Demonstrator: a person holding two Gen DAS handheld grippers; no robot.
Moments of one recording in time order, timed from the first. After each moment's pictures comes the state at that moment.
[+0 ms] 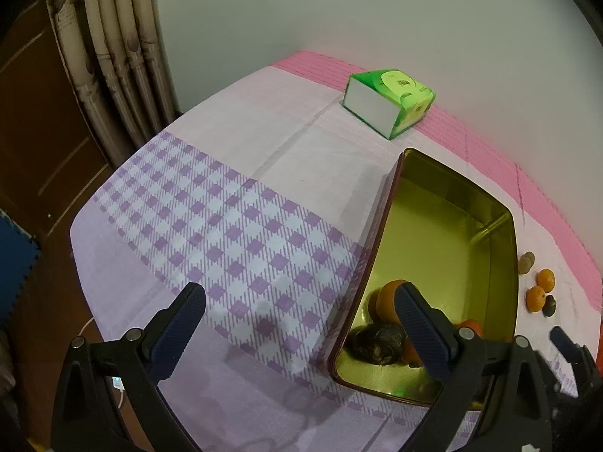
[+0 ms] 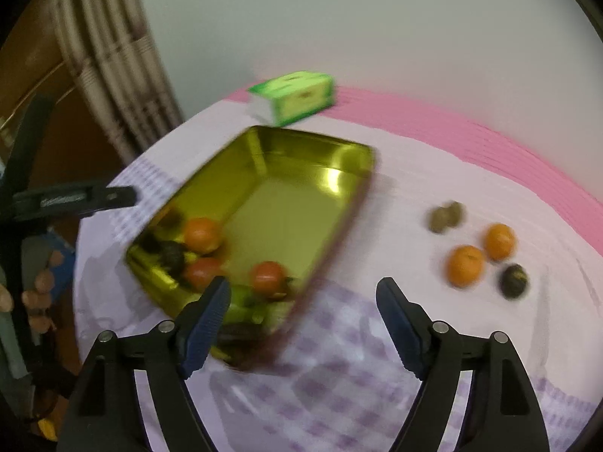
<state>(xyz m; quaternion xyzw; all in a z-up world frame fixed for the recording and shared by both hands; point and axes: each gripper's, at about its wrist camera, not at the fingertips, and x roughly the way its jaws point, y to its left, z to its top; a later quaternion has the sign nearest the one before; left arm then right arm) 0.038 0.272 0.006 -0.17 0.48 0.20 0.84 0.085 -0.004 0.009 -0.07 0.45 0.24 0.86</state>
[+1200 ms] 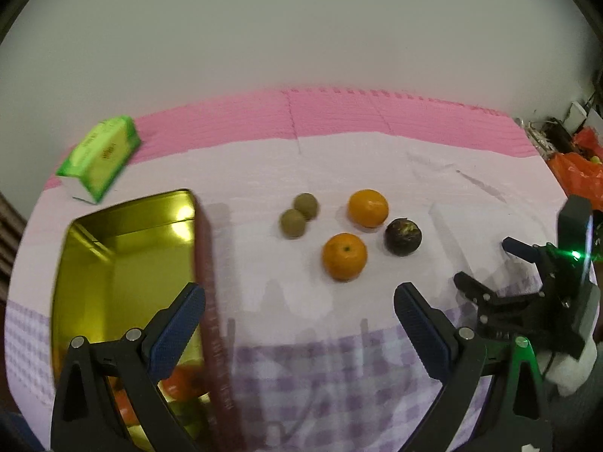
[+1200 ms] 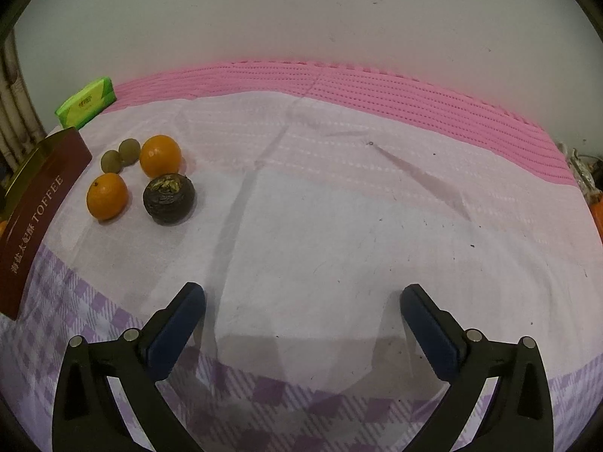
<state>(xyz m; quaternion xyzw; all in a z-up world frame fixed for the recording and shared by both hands) 0.141 0.004 -0.006 0.03 0.48 -0.08 0.87 0.127 -0.229 -0.057 -0.05 0.47 0.05 0.88</state>
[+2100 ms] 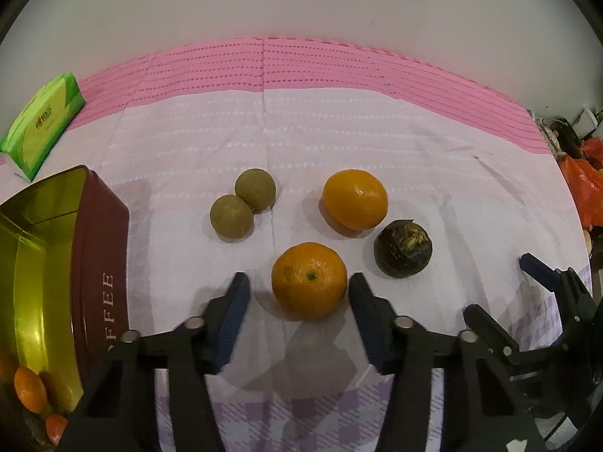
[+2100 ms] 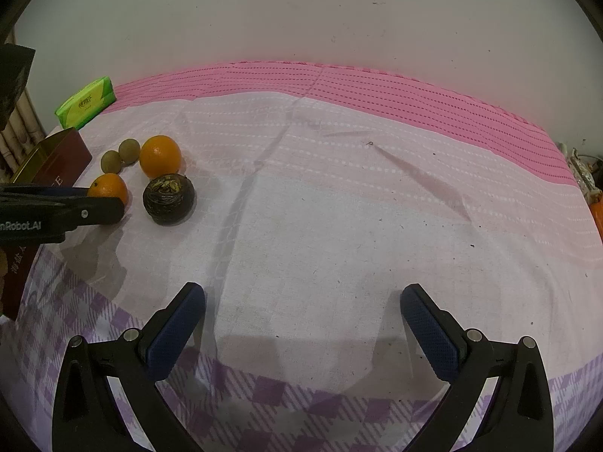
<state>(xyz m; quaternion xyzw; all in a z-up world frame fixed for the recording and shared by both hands) 0.189 -0.022 -0.061 0.00 0.54 -0.10 0.84 0.129 -0.227 -0.058 -0.05 0.47 0.05 0.88</state>
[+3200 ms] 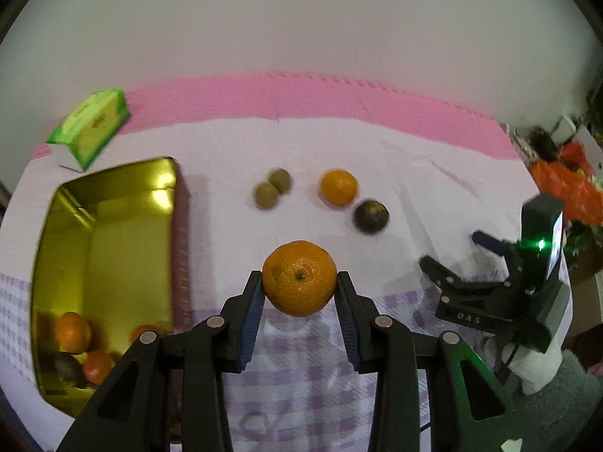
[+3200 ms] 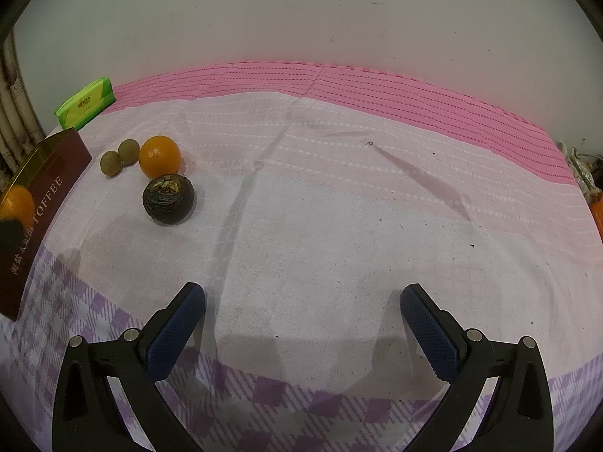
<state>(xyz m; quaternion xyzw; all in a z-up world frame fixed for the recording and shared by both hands) 0.119 0.011 0.005 -0.02 0.50 -0.09 0.86 0.129 -0.227 -0.058 -0.05 0.47 0.05 0.88</state>
